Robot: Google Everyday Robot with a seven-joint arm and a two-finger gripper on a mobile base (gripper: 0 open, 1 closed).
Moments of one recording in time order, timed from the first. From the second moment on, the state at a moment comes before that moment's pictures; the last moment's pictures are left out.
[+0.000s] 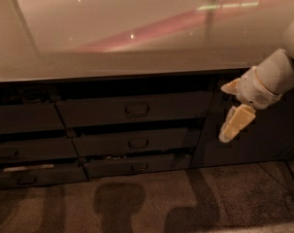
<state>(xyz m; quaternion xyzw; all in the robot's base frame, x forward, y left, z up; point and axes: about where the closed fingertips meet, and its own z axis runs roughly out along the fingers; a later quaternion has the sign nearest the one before) 0.524 -0.236 0.804 -0.58 0.78 0.09 0.20</state>
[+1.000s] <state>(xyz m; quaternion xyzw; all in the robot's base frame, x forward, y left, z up) 0.513 -0.141 0.817 -0.67 0.71 0.11 0.18</state>
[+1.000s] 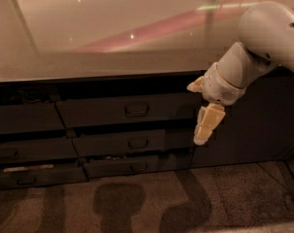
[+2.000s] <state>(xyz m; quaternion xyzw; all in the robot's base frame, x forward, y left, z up) 0.457 -0.139 0.801 -0.74 0.62 -0.01 0.26</state>
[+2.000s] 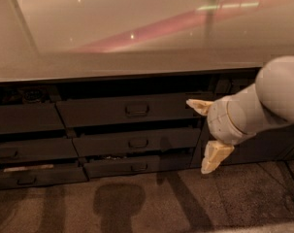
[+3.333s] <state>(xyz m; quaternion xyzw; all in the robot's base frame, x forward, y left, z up) 0.536 -0.192 0.757 -0.70 0.67 0.00 0.23</state>
